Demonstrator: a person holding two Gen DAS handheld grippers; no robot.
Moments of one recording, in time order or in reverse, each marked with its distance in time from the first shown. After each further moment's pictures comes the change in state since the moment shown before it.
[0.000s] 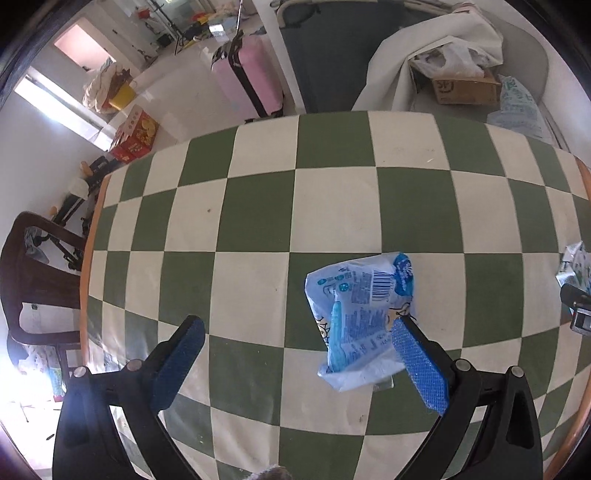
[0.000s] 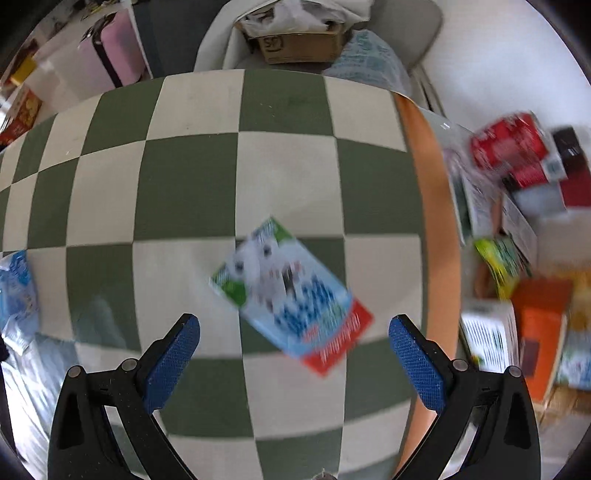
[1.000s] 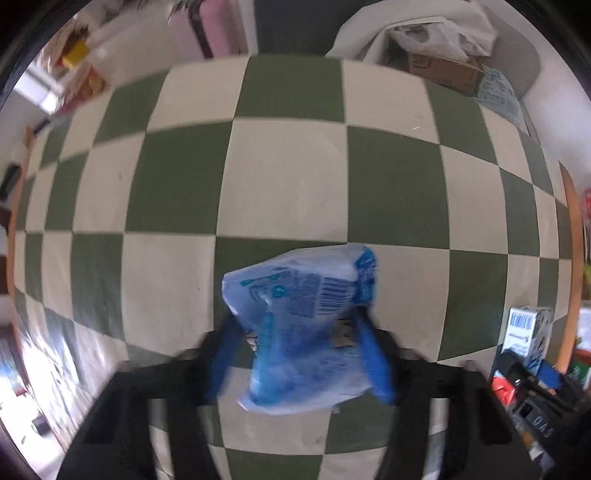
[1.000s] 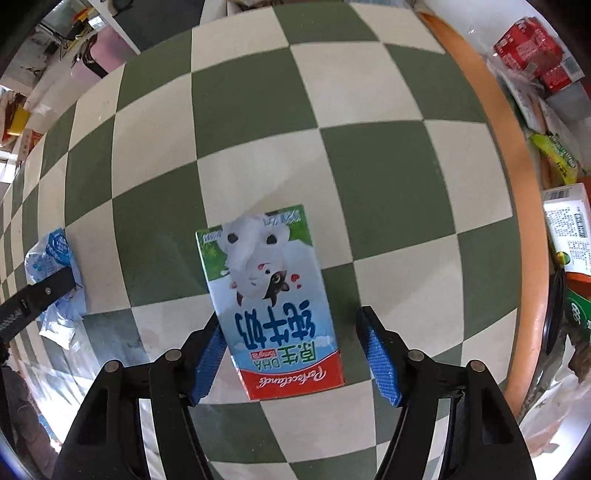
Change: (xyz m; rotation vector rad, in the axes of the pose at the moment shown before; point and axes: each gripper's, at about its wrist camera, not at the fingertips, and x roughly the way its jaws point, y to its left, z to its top) left arm 0.047 -0.027 0.017 -0.002 0.143 -0.251; right arm 0.018 0.023 -0.041 0.208 0.107 0.203
